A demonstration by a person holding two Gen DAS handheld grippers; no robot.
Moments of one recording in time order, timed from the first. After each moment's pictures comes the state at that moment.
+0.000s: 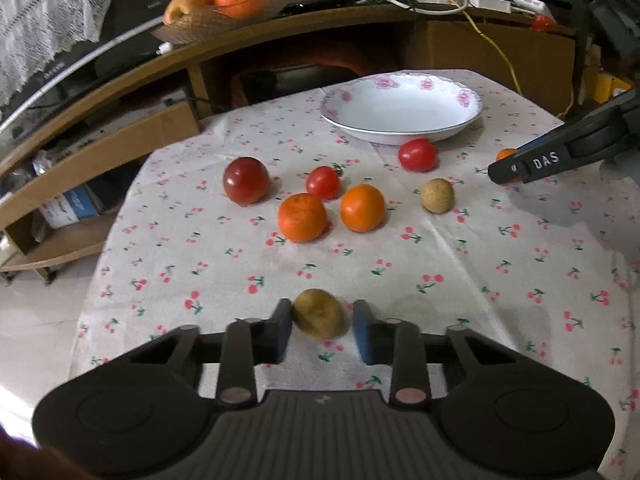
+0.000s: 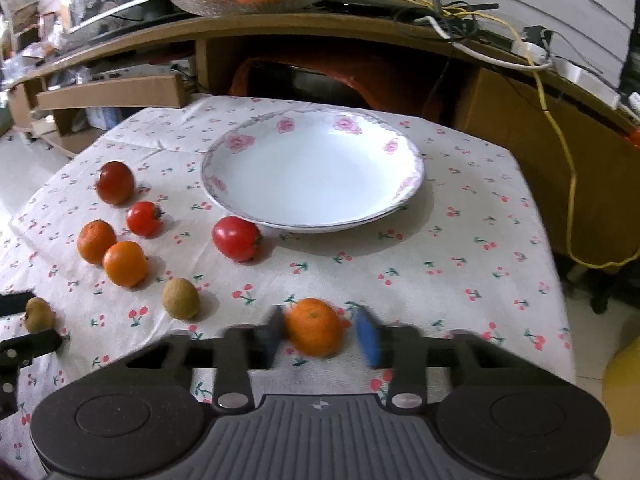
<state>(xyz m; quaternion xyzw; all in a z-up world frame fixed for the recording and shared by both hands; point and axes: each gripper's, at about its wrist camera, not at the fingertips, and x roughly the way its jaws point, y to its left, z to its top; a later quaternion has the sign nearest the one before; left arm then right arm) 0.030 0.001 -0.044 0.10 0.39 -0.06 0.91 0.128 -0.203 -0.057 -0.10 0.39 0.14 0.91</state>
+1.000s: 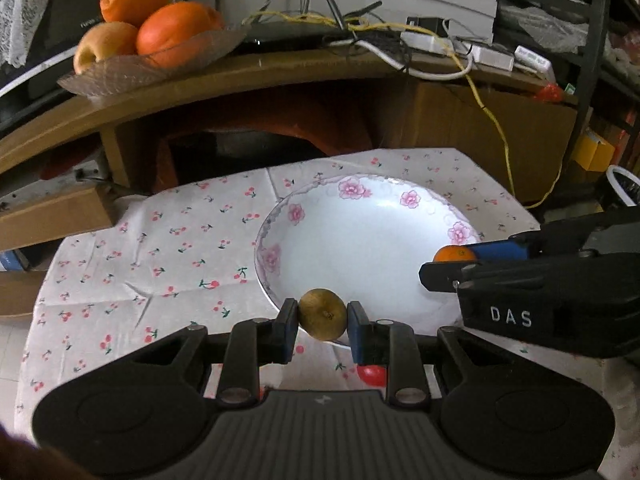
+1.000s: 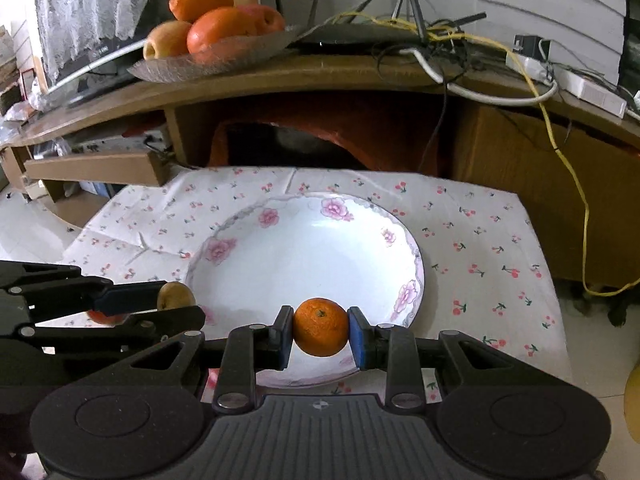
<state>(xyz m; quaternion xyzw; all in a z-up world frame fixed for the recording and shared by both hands) 0.187 -0.044 -0.008 0.03 0.38 -0.13 0.92 0.202 -0.199 -0.023 -0.03 0.38 0.15 0.91</state>
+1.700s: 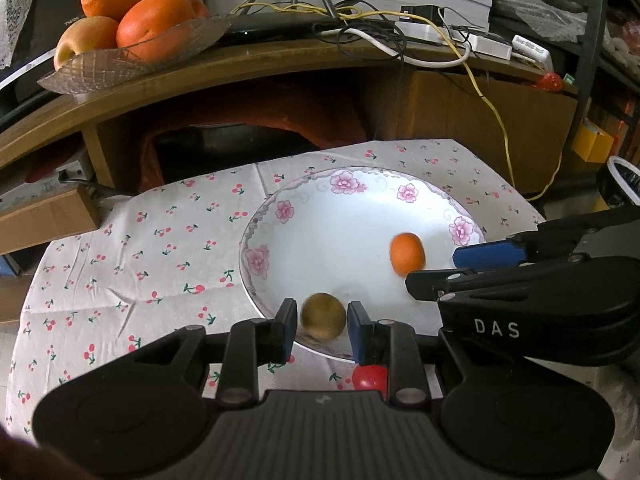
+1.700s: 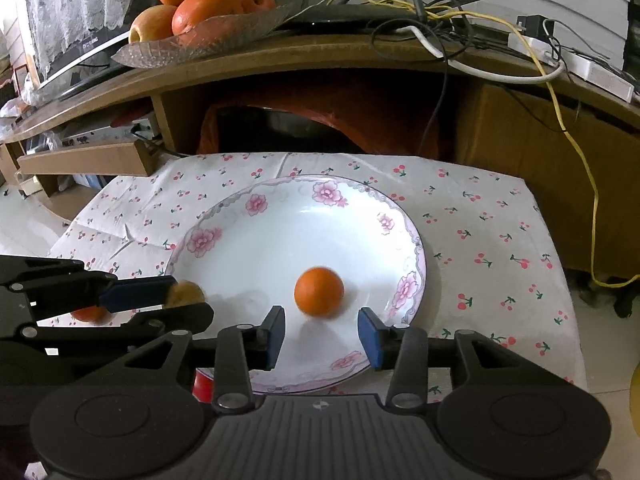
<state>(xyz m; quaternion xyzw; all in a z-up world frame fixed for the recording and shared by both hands) 0.196 -0.052 -0.015 0.04 0.39 -0.13 0.91 0.214 -0.201 -0.034 -0.02 0.39 0.15 0.91</state>
